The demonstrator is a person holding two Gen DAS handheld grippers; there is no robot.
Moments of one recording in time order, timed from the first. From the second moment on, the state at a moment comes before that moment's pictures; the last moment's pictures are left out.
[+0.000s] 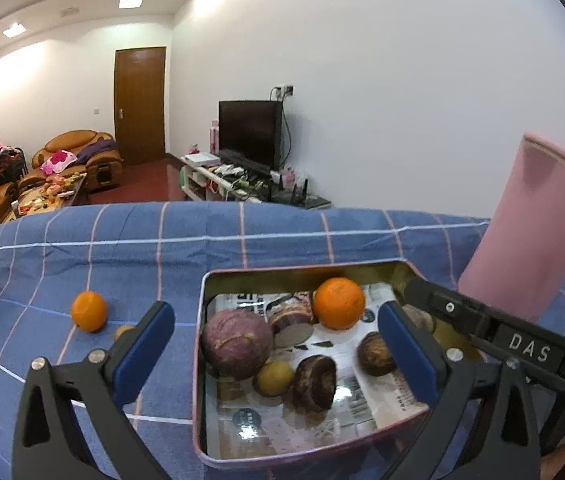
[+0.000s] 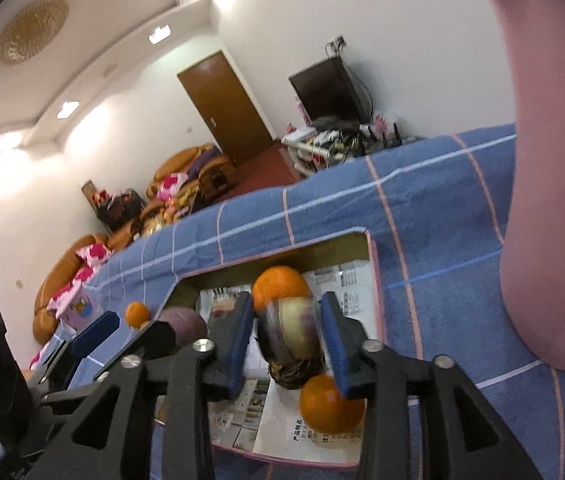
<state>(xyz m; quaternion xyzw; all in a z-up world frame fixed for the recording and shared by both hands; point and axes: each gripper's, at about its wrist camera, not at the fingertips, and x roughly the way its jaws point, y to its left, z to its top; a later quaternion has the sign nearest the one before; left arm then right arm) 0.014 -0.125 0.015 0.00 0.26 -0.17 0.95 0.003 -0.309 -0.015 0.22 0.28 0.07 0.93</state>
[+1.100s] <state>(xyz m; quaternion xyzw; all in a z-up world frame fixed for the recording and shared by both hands) -0.003 -0.095 0.013 0.06 0.21 -0.09 0.97 -0.060 -0.262 0.018 0.09 0.13 -0.17 0.97</state>
